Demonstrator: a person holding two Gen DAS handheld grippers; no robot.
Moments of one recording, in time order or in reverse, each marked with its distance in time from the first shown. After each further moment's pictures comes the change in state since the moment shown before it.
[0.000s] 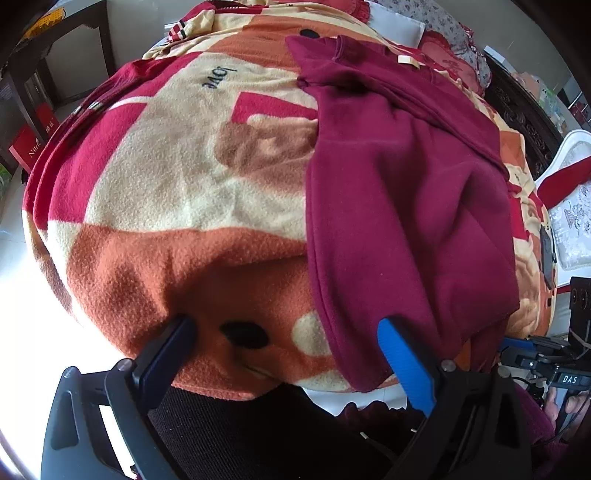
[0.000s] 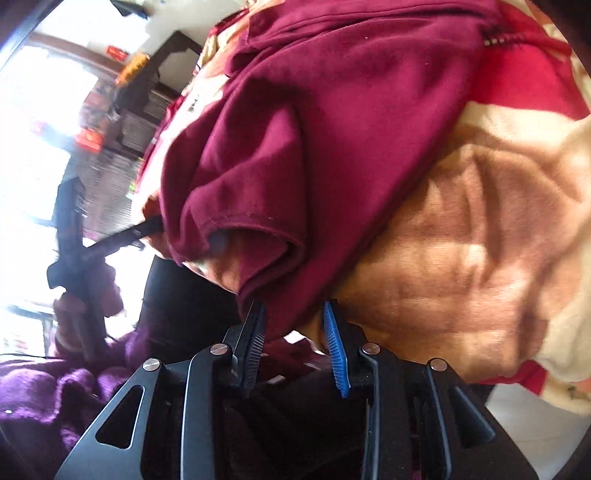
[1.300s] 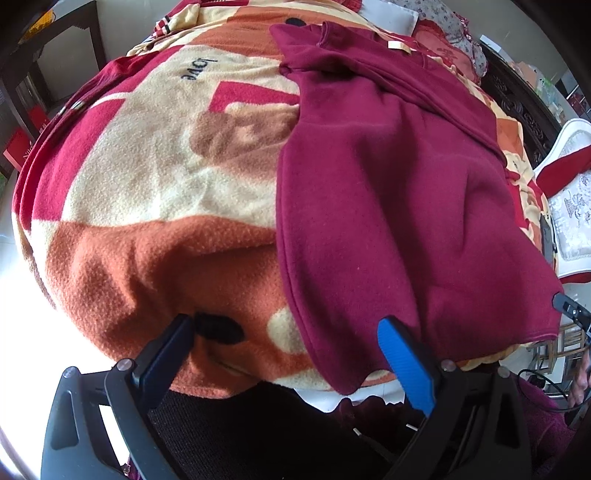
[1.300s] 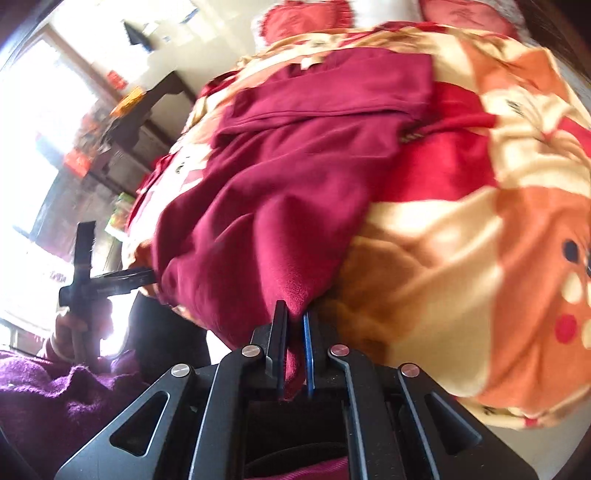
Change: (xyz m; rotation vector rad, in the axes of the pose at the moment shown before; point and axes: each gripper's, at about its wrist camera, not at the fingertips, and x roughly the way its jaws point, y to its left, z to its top) left arm 0.009 -0.016 -0.001 0.033 0.028 0.001; right arm -0.105 -0.024 -0.011 -0.045 -0.224 -0.166
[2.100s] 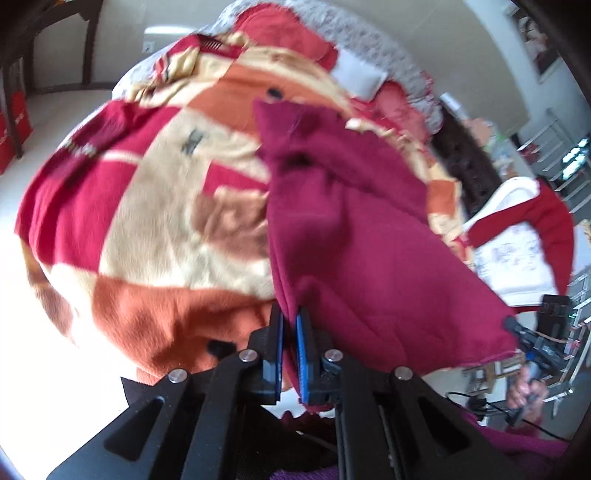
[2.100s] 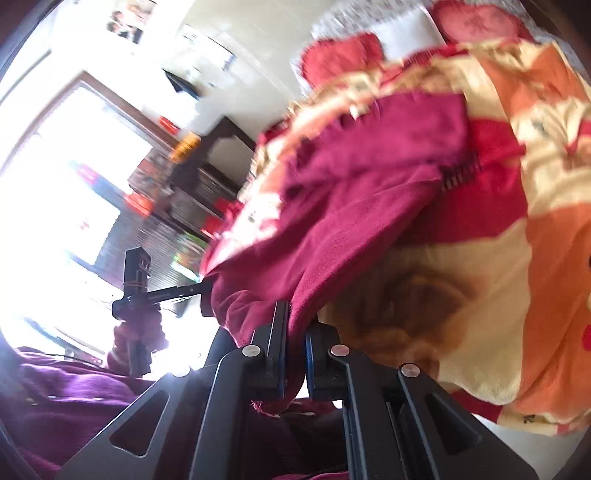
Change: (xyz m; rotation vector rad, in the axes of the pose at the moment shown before) left arm -0.097 0.042 0.024 -0.063 -0.143 -0.298; right arm -0.069 0.011 0.011 0.033 -0.167 0.293
